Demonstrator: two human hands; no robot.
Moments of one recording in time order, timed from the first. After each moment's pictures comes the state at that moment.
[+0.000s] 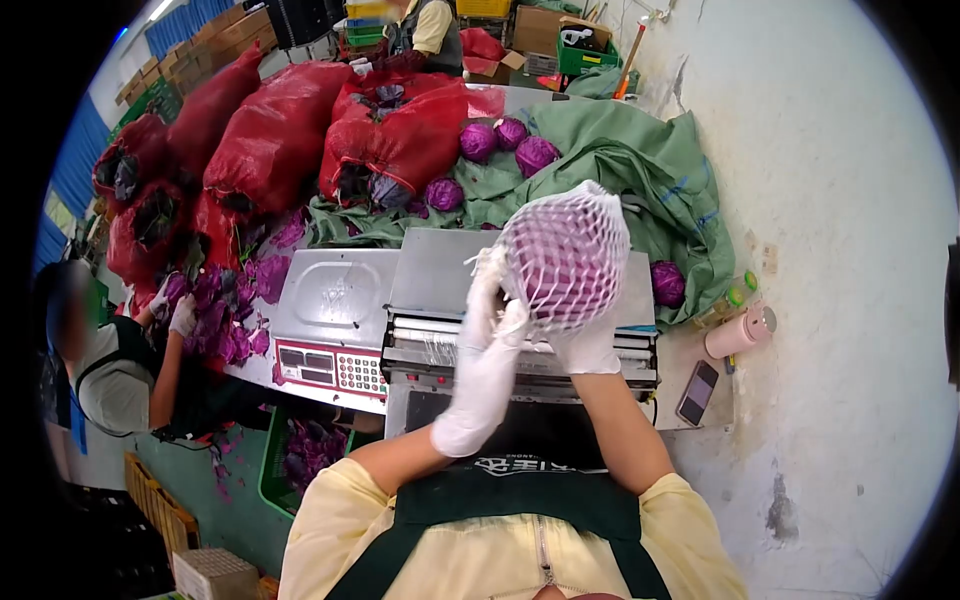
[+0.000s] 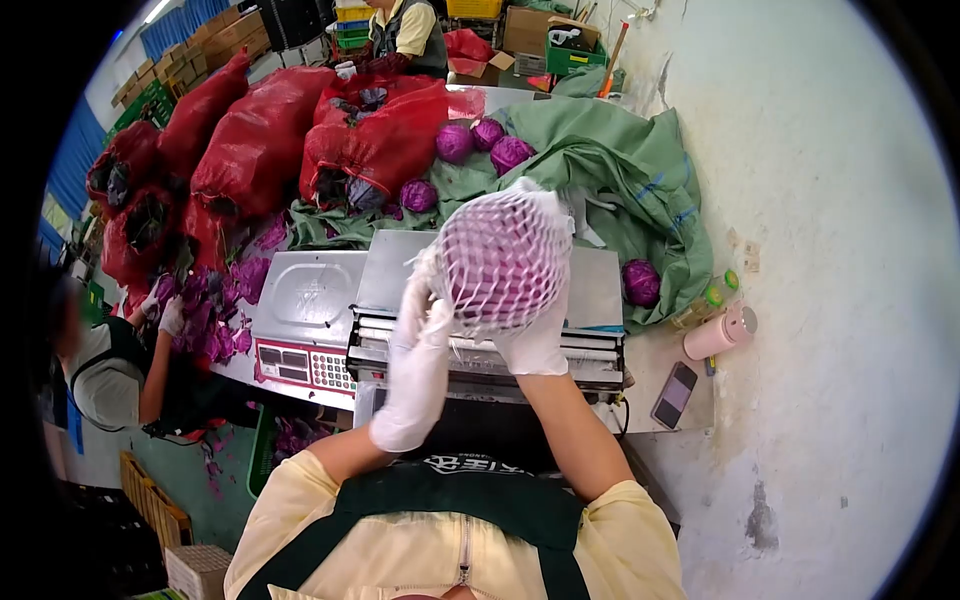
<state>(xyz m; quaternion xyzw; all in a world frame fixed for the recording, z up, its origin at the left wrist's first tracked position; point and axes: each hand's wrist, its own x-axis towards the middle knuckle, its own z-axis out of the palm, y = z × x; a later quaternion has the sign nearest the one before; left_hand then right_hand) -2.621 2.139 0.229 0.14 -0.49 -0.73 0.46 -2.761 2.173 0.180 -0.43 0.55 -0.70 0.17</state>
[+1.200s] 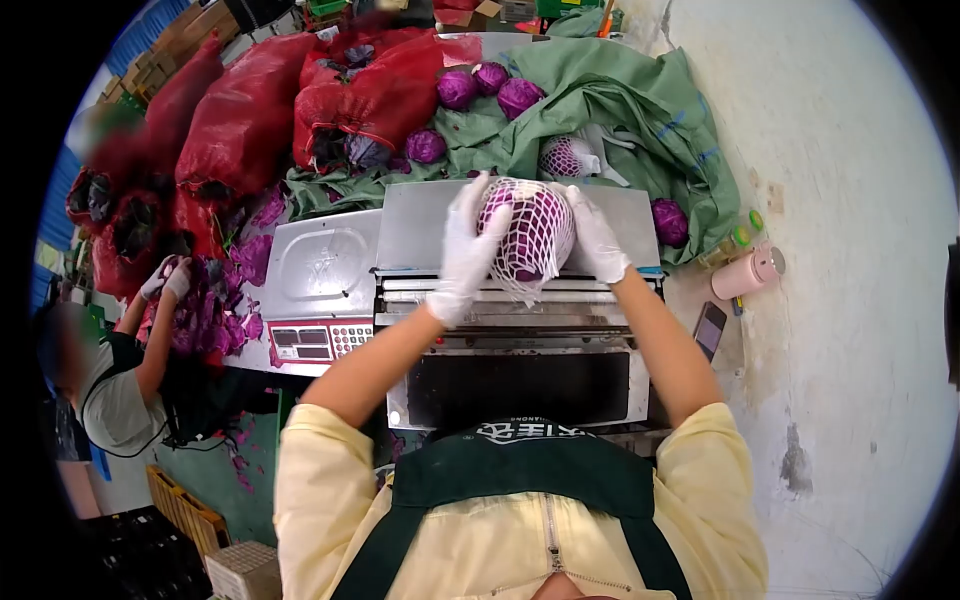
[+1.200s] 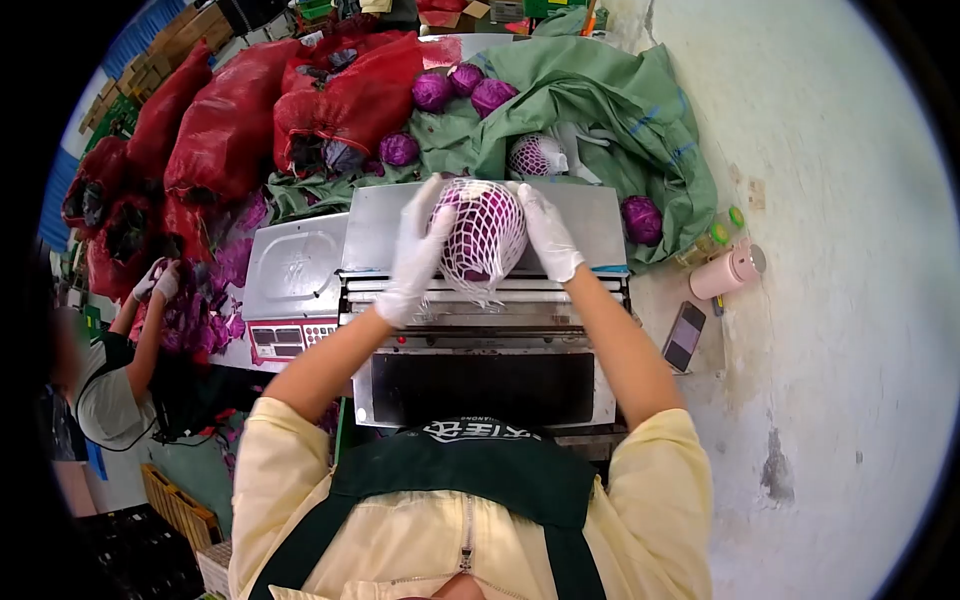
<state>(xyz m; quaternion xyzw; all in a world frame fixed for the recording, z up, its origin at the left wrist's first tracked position) -2.668 2.052 0.139 0.25 -0.69 -0.49 0.46 -2.848 2.139 0.111 -0.34 0.53 -0.67 0.38</state>
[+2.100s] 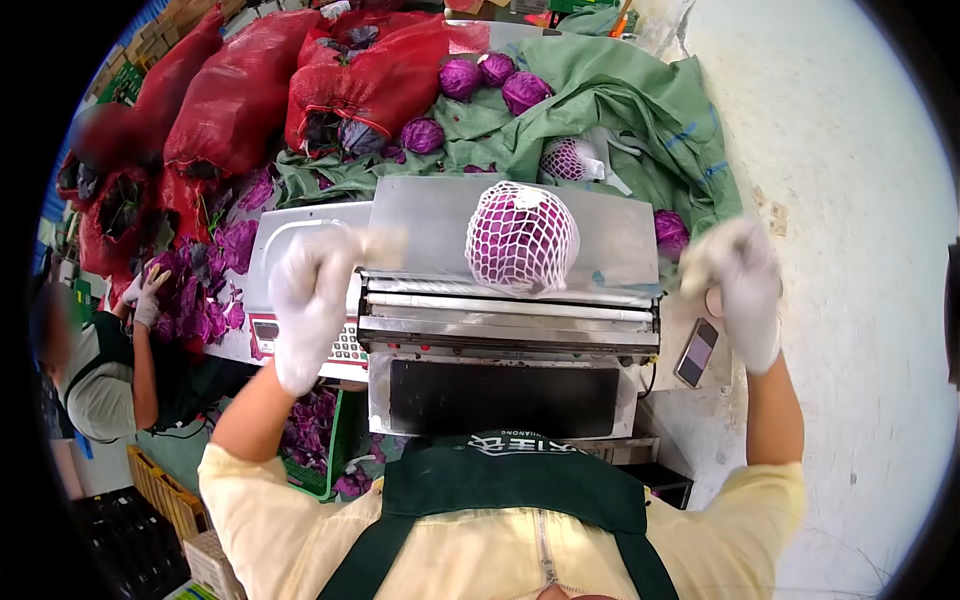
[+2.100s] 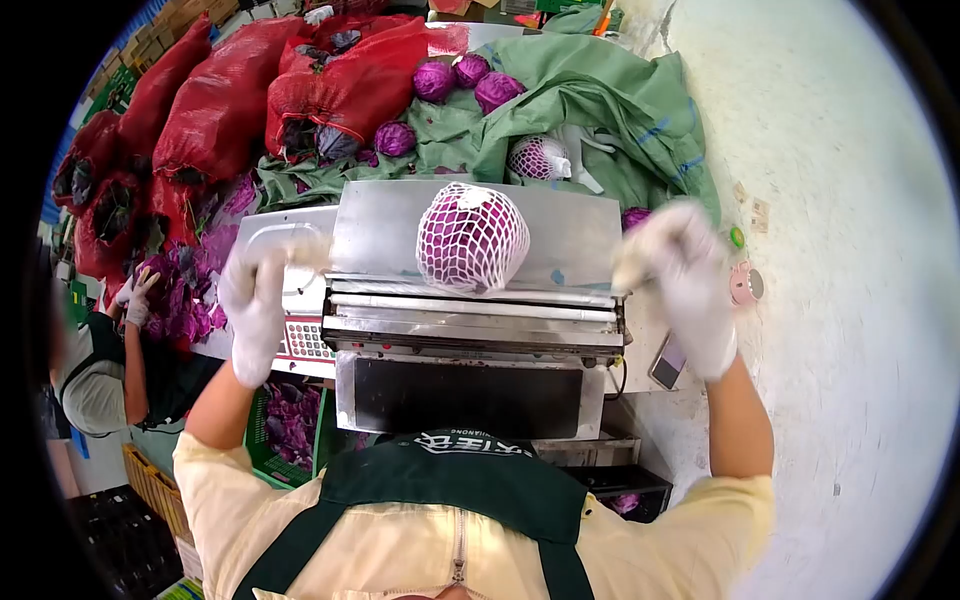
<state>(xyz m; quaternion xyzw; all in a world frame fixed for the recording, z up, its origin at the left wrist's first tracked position) -2.530 2.021 0.232 0.09 -0.75 -0.53 0.39 -2.845 2.263 0.291 -0.47 0.64 -0.56 0.24</state>
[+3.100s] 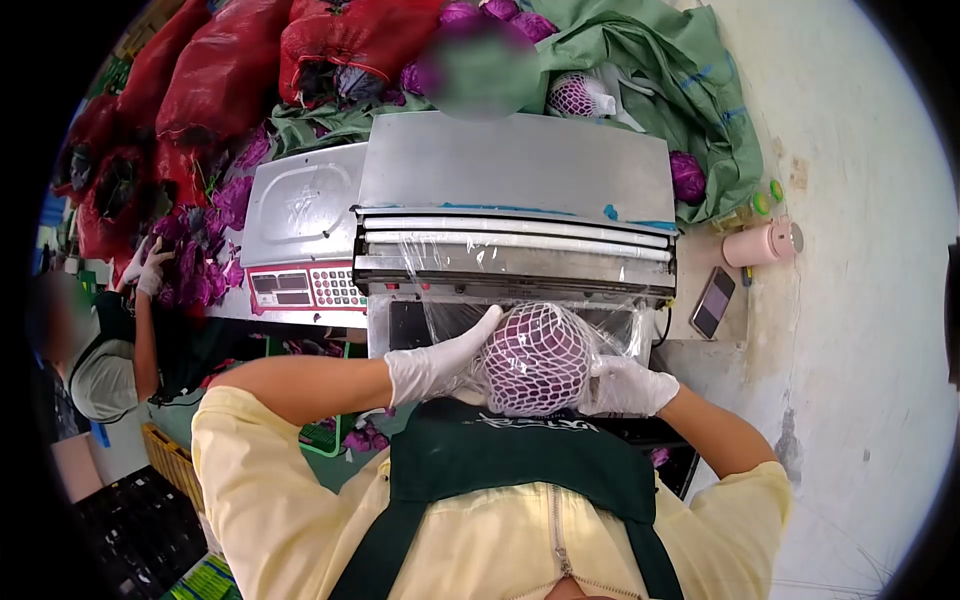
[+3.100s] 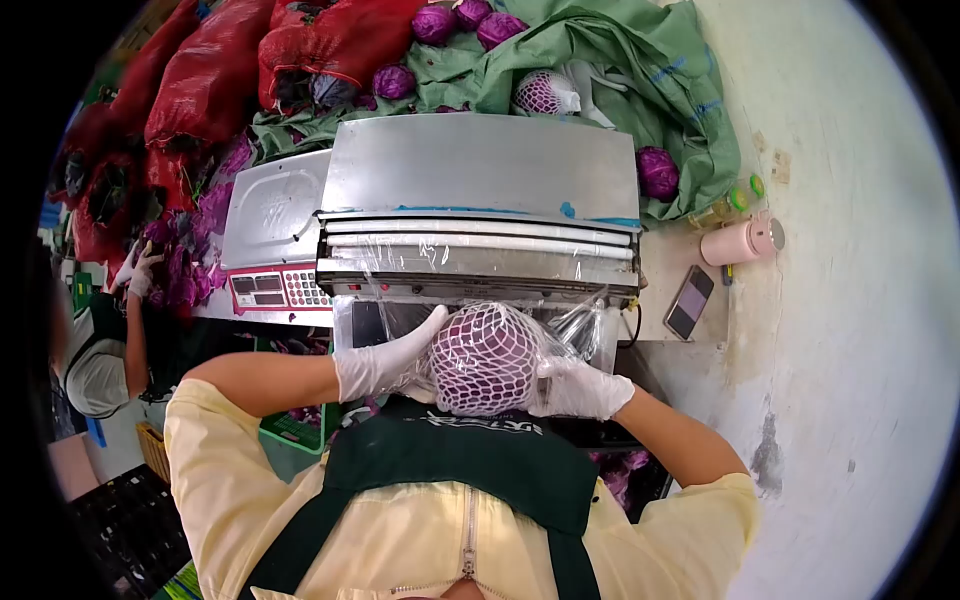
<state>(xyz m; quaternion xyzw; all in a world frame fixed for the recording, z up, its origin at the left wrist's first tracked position) -2.547 2.142 0.121 0.31 -0.35 -0.81 -0.34 -2.751 2.364 0.102 0.14 0.32 -0.44 0.83</state>
